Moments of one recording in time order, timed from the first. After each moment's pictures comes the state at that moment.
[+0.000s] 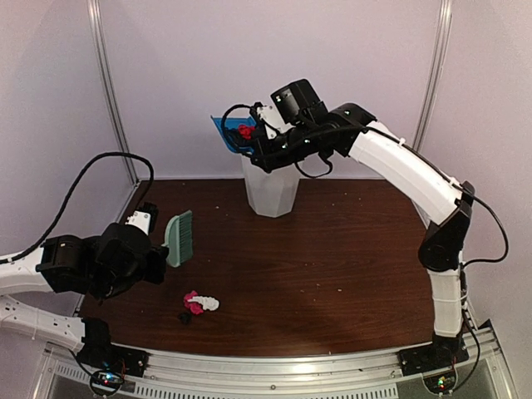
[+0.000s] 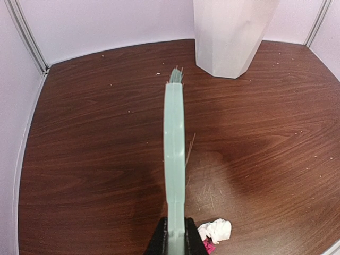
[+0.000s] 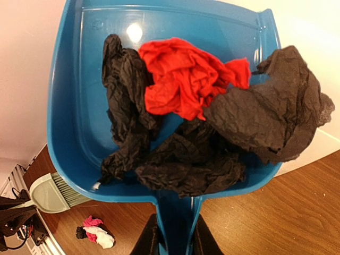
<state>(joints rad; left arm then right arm) -1.18 0.84 0.78 -0.73 -0.74 -0.68 0.87 2.09 2.41 -0.94 0.08 0.24</state>
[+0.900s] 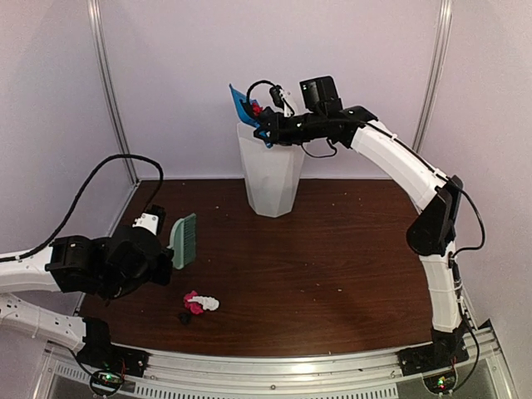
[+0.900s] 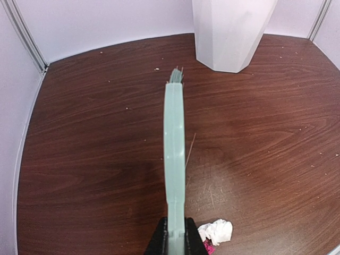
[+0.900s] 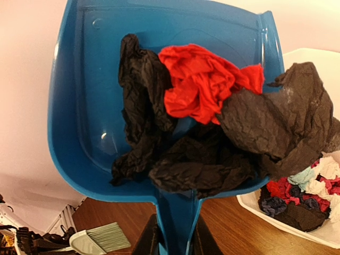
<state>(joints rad) -1.18 0.90 0.77 -0.70 -0.74 -0.68 0.65 2.22 2.48 -0.64 -0.35 0.37</state>
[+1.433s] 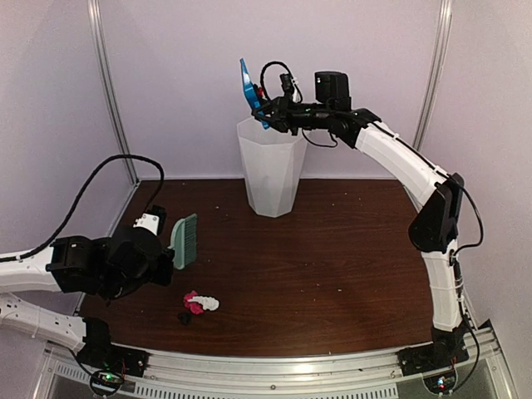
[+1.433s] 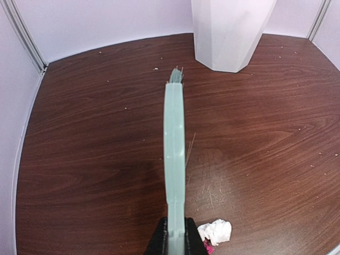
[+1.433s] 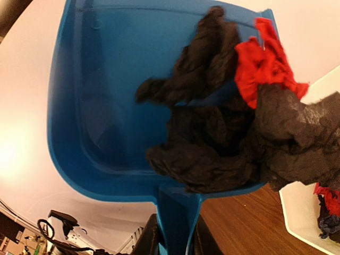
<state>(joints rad) -1.18 0.91 0.77 -0.69 -0.74 -0.68 0.59 2.22 2.43 -0.34 -0.61 0.72</state>
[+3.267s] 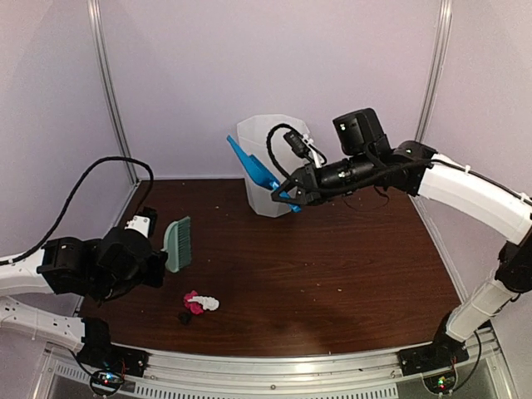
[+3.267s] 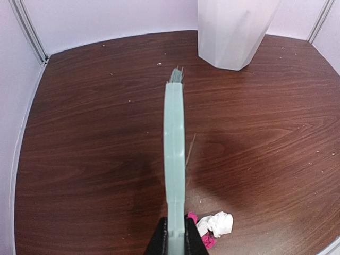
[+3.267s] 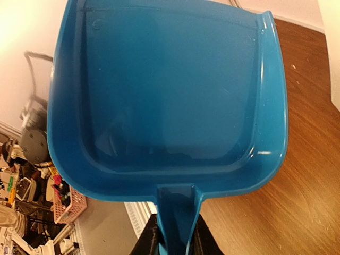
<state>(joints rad) -1.18 0.83 0.76 -0.75 -0.72 -0.72 0.81 1.58 1.62 -0.53 -0.54 0.45</state>
